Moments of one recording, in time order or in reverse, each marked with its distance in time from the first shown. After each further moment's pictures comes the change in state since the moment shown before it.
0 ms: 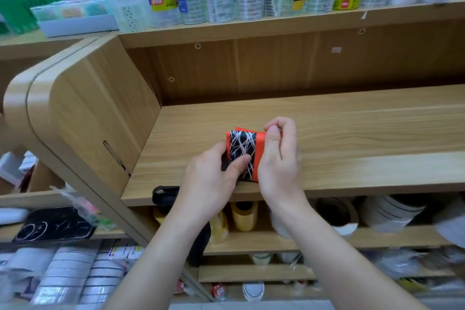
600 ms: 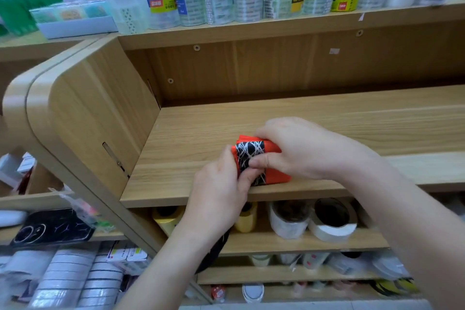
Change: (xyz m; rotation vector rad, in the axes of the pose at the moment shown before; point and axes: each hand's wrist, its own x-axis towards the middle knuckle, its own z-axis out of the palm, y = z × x) left_hand -0.013 0.010 0.010 0.063 0.024 0.043; right_hand 0.058 -0.048 -0.052 -0.972 -0.941 -0.351
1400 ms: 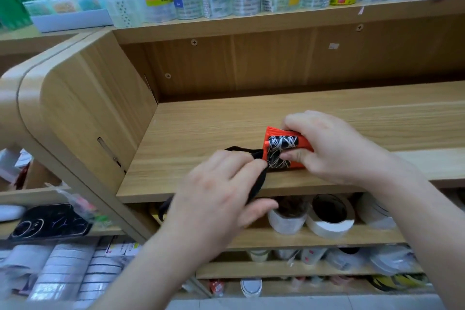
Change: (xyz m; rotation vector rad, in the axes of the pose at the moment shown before) left_hand -0.023 -0.003 -0.020 0.355 0.077 0.594; right_hand -0.033 0.033 0.008 0.081 0.223 -0.011
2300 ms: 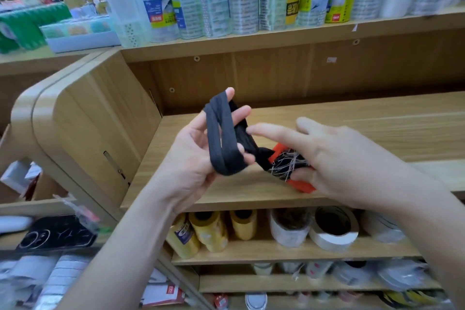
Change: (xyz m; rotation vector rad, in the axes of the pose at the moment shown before) left_hand 0.049 -0.030 -0.021 -1.621 0.054 -0.501; right_hand -0.018 -0.027 -0.029 -0.164 -0.081 -0.081
